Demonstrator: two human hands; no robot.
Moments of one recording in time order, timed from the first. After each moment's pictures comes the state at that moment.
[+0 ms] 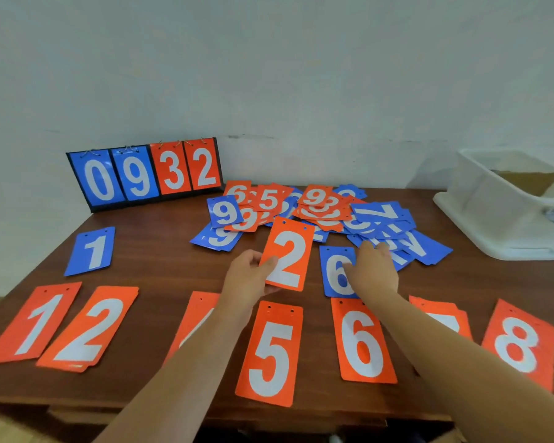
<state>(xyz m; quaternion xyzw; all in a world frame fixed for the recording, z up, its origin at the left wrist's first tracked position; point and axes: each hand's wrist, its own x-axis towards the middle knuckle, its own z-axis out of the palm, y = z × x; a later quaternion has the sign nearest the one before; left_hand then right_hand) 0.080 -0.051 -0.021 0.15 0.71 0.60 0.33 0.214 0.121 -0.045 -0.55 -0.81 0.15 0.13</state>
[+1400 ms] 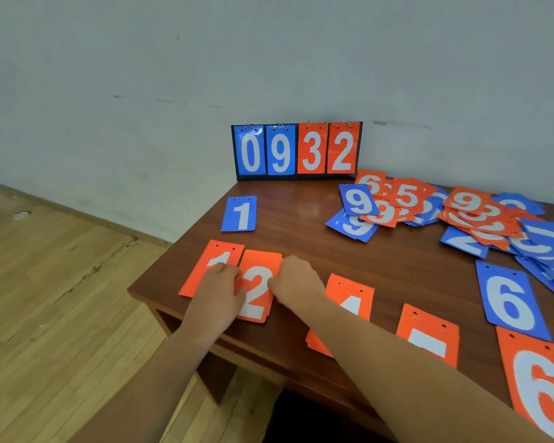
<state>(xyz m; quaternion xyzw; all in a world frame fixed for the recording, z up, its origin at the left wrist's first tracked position) -0.046 -0.295 -0.068 0.23 0.95 0.22 0.01 -0.003 -0.142 -0.058 -0.25 -0.91 0.32 -0.03</state>
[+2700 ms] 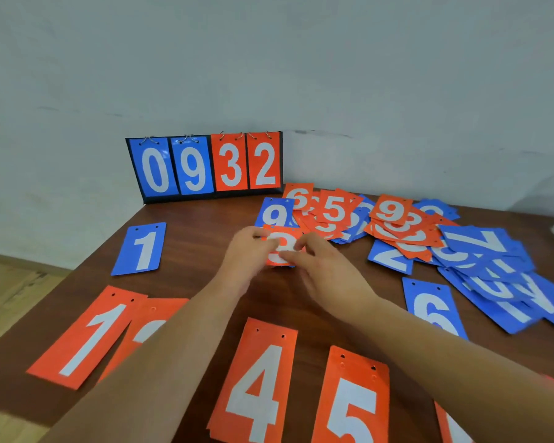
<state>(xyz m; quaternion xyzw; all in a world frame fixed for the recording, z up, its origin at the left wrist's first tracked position) -0.077 -0.050 -0.026 0.11 0.79 0.55 0.24 0.054 0.060 -0.049 -0.01 -0.97 0.08 0.23</state>
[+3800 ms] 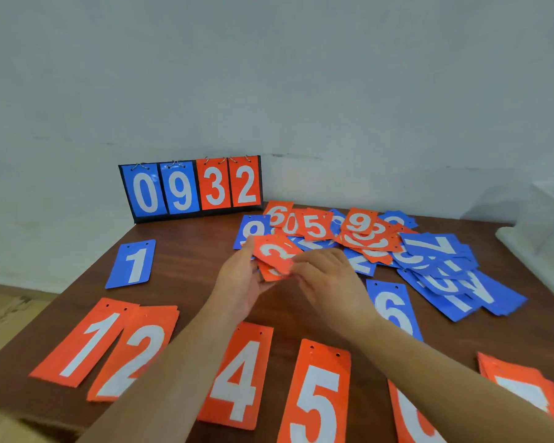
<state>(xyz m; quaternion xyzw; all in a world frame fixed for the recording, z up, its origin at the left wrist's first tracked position) -0.011 -0.064 -0.003 -0.01 0.53 0.77 0.36 0.111 0.056 -0.029 -0.02 -0.92 -0.02 0.39</state>
